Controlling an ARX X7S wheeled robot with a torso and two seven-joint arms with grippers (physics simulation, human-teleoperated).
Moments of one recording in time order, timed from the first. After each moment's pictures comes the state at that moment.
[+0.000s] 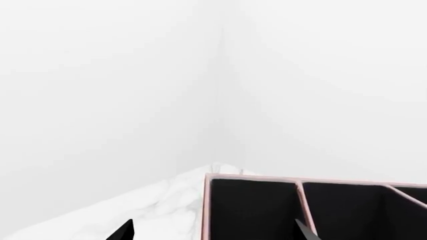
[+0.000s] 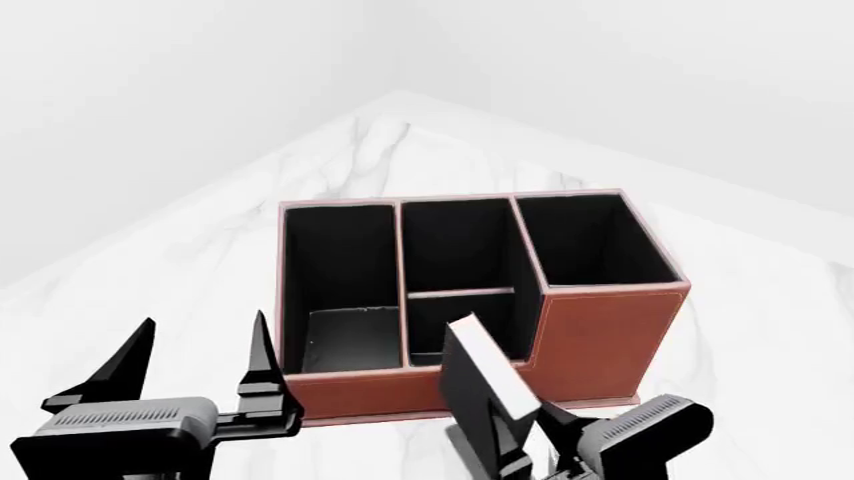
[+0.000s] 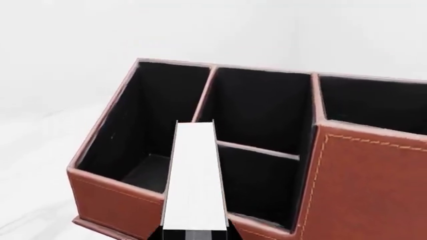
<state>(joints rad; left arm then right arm) 0.16 -0.42 0.13 0.75 -0.40 -0.24 -0.45 -0.11 0.55 -0.34 -0.63 0.50 0.35 0.17</state>
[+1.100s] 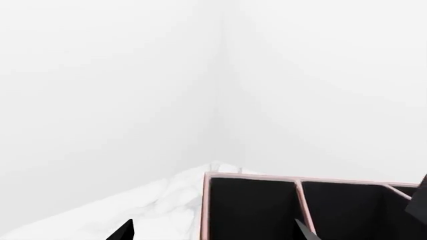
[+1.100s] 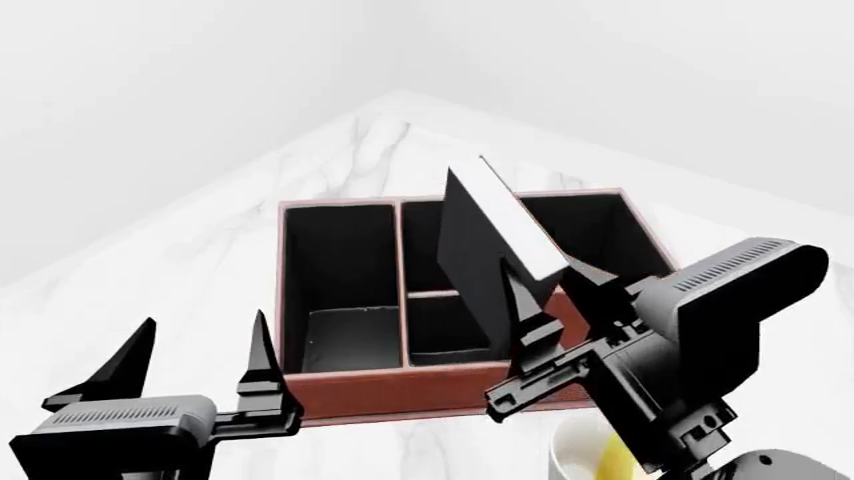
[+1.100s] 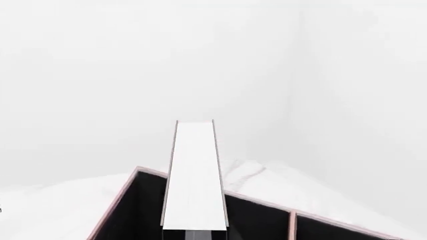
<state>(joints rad) 0.16 -0.43 0.14 0.75 -0.42 -0.25 -0.46 0.39 0.63 -0.16 -0.91 0.99 0.80 0.41</state>
